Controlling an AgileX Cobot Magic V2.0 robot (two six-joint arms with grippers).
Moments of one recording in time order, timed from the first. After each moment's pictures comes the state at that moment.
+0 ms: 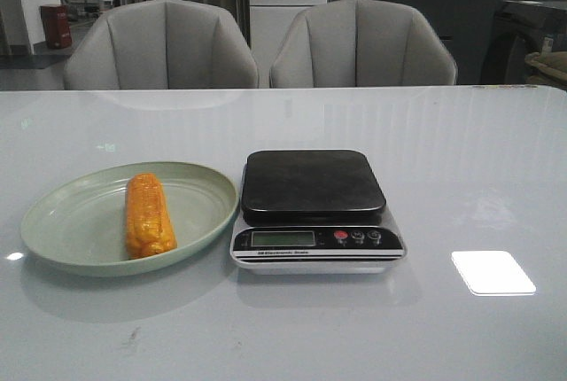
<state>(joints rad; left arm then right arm) 0.04 -0.01 0.01 -0.03 0.00 -0.01 0.21 0.01 -0.22 0.11 0.31 -0.02</state>
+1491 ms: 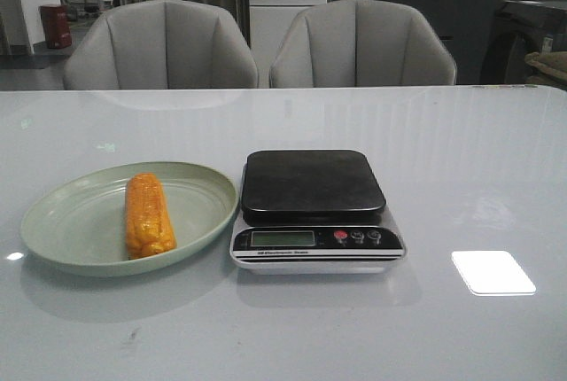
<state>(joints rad) 0.04 -0.01 0.01 -0.03 0.00 -0.01 0.17 -0.01 -0.10 0.08 0.30 -0.02</state>
